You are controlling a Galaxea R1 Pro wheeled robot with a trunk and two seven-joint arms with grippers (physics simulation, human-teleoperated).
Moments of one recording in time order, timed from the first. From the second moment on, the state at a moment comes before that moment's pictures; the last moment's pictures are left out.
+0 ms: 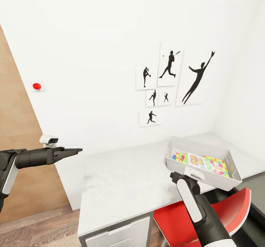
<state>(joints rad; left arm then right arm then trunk) -0.59 0.40 0.19 -1.41 0.21 1.03 -1.57 -0.43 0.04 0.11 -1.31 -0.63 0.63 -0.83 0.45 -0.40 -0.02</state>
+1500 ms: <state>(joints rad) -0.59 0.40 0.19 -1.39 0.21 1.02 -1.57 -0.43 0.02 0.10 -1.31 -0.62 0.63 -0.83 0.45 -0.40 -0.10</state>
